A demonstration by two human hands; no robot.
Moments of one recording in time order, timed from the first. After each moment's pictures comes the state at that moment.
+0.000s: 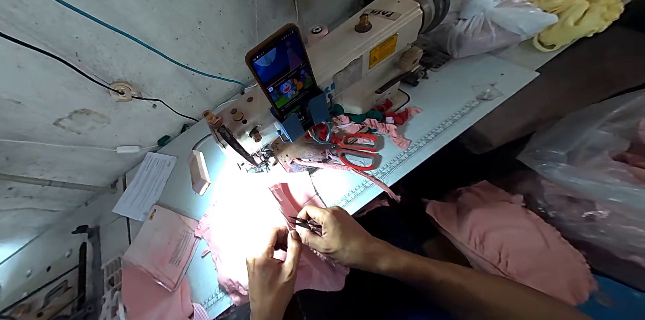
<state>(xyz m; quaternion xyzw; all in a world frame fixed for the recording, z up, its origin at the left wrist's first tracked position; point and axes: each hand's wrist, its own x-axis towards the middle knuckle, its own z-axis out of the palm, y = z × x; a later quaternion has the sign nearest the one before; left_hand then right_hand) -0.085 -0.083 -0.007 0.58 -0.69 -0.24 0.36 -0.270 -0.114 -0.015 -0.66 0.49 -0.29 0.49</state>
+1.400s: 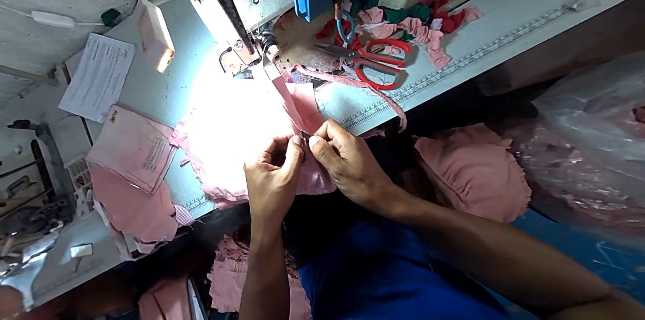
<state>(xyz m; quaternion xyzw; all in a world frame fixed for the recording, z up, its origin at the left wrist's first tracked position) -0.113 -0.083 0.001 0.57 -0.54 -0.42 0.46 -0.267 -0.084 -0.006 -0.57 0.55 -0.36 0.49</state>
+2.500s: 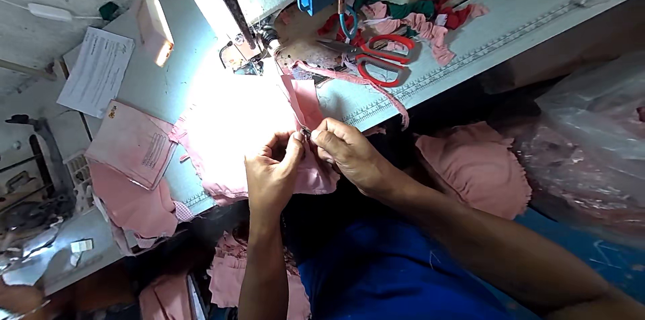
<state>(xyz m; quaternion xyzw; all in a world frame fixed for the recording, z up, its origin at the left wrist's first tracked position) -0.111 -0.086 -0.001 0.56 -0.54 -0.43 0.46 -0.271 -0.093 -0.014 -0.44 0.47 -0.39 0.65</state>
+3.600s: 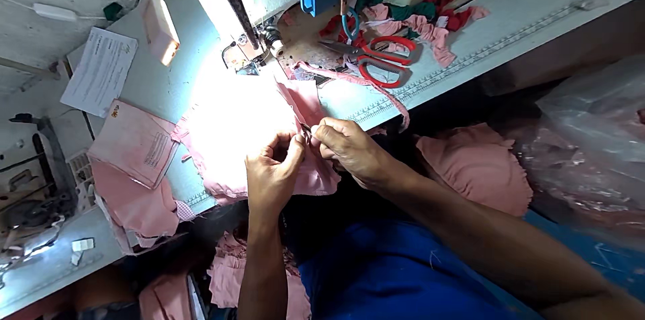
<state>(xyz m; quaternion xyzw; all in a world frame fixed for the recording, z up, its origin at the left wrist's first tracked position) -0.105 -0.086 -0.004 0.56 -0.56 -0.43 0.44 -0.271 -0.102 -0.007 -0.43 0.50 -0.35 0.67</state>
